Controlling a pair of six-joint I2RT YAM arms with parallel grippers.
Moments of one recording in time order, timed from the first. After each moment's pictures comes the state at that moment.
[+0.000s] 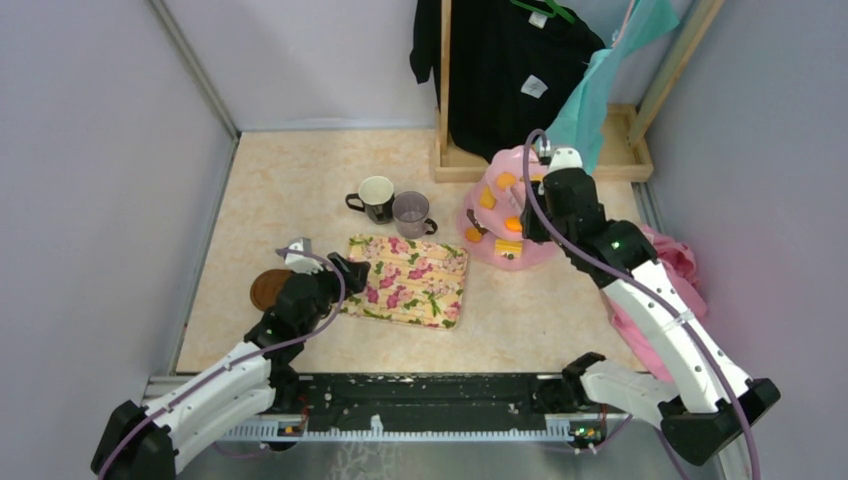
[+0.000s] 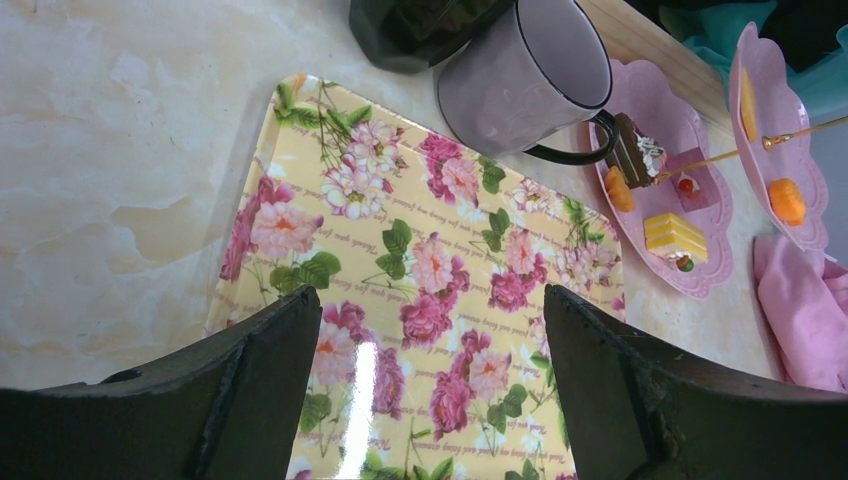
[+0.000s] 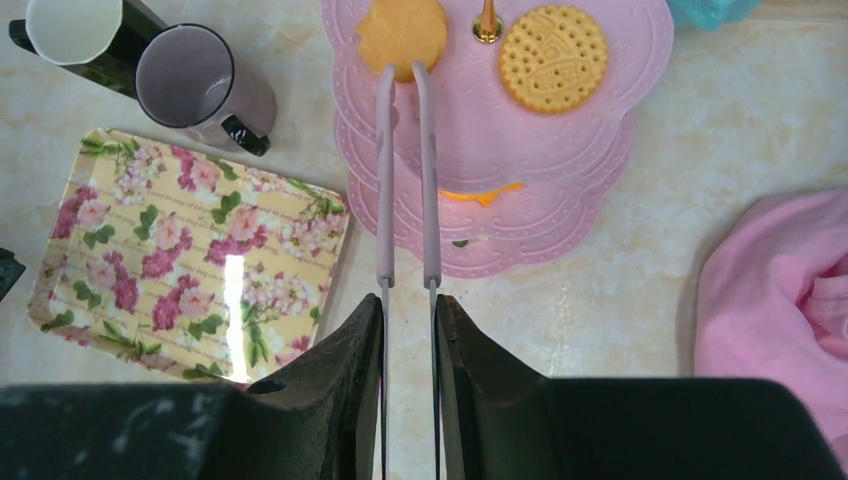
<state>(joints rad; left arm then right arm) -0.62 0.70 0.17 0.24 -0.34 -0.73 0.52 1.02 1.22 -0.81 0.27 0.31</state>
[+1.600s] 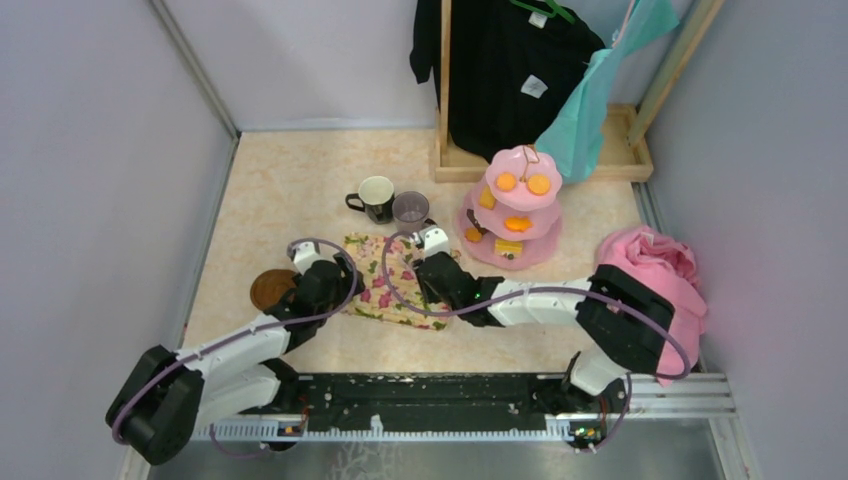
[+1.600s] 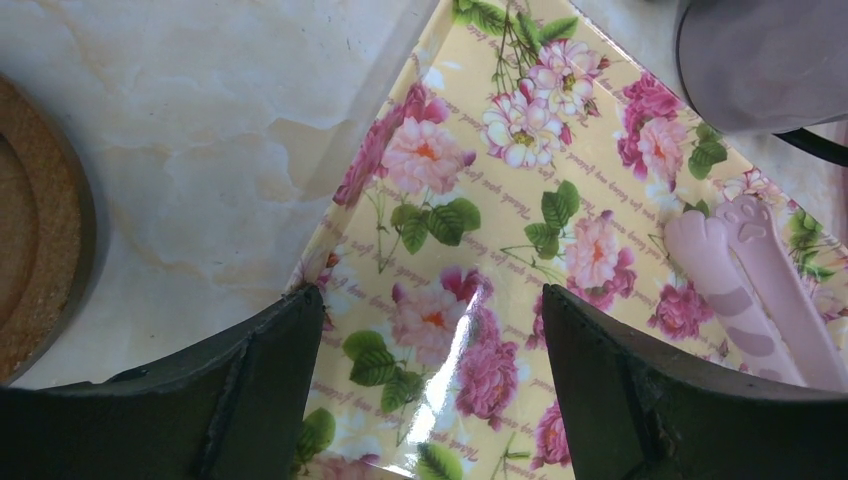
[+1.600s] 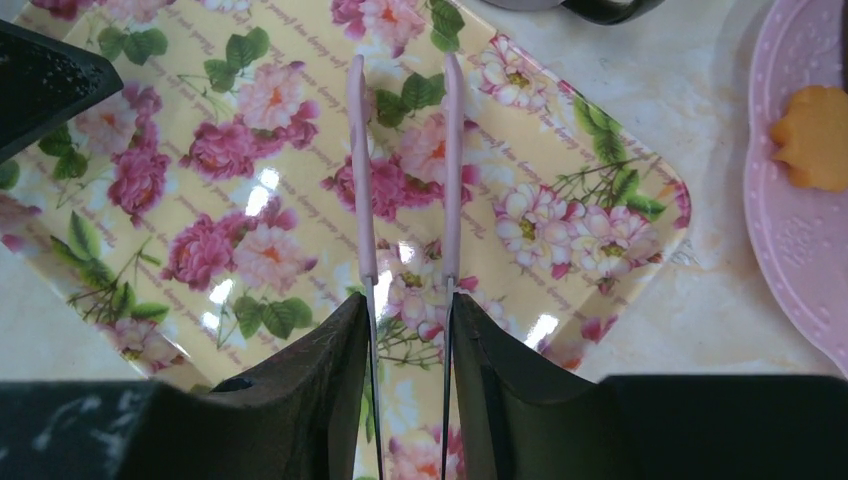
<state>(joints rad) -0.59 1.04 0.26 0.12 -0.47 -0.82 1.05 1.52 0.75 0.12 0.41 0.36</state>
